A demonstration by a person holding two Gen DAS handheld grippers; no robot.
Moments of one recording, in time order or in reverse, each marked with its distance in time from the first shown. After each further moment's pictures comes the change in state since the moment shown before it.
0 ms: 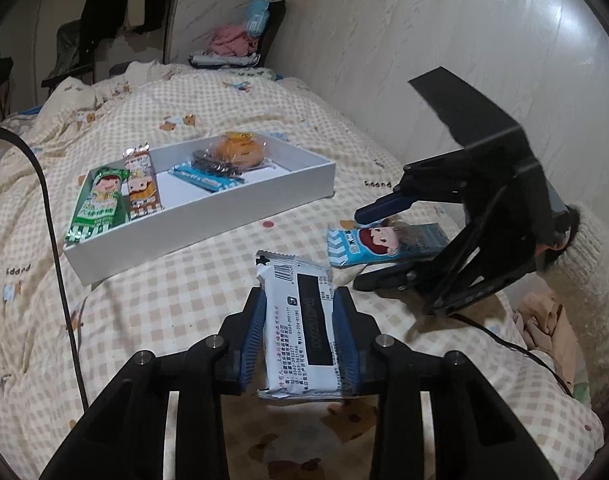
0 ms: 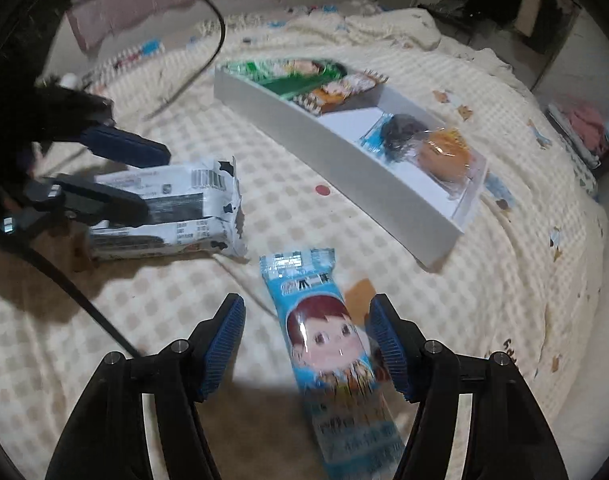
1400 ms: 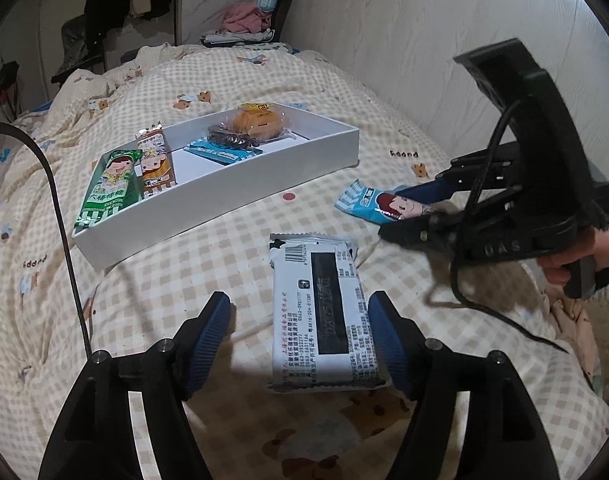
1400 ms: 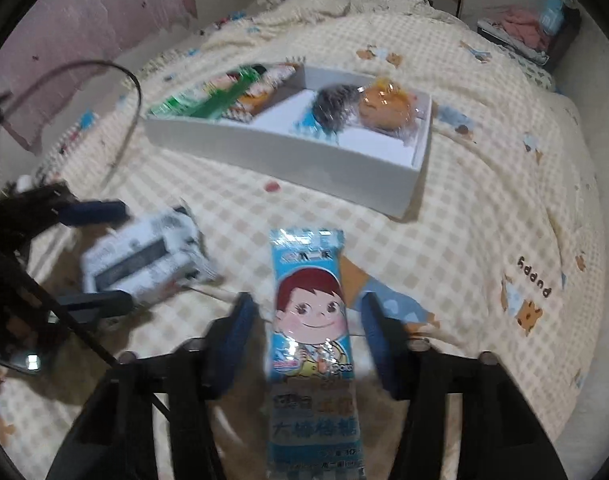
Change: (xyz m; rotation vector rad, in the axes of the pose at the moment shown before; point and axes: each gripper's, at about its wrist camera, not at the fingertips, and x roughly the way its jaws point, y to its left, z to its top) left arm 0.018 -0.004 -0.002 0.035 0.104 0.115; right arm -0.007 -0.028 -0.017 0.393 -0.020 -0.007
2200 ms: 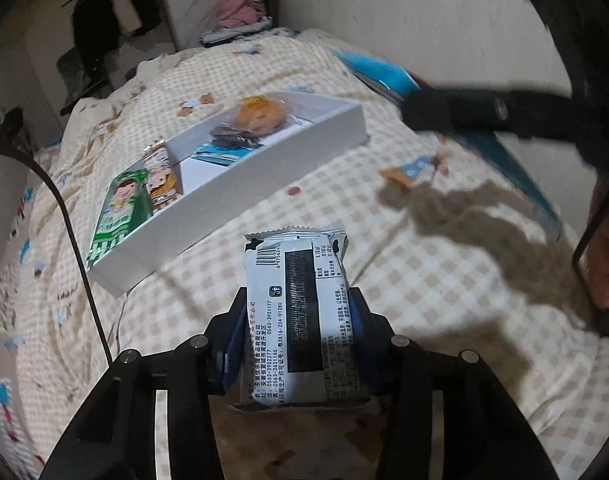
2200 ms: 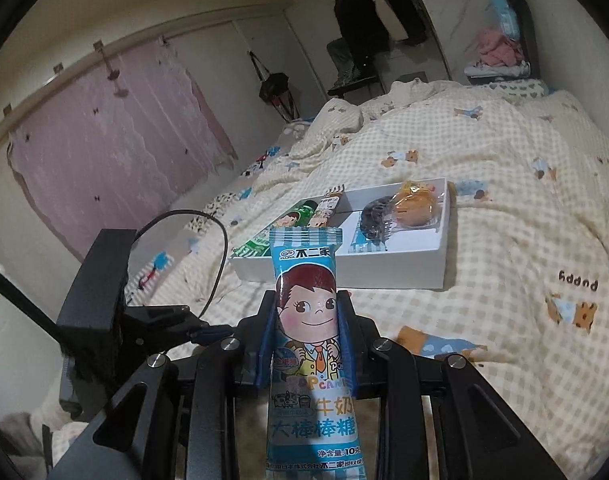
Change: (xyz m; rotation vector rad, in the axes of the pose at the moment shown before) left arm 0.018 -0.020 0.011 0.111 0.055 0.154; right arm -0.059 -0.011 -0.029 0.253 -0.485 0.311
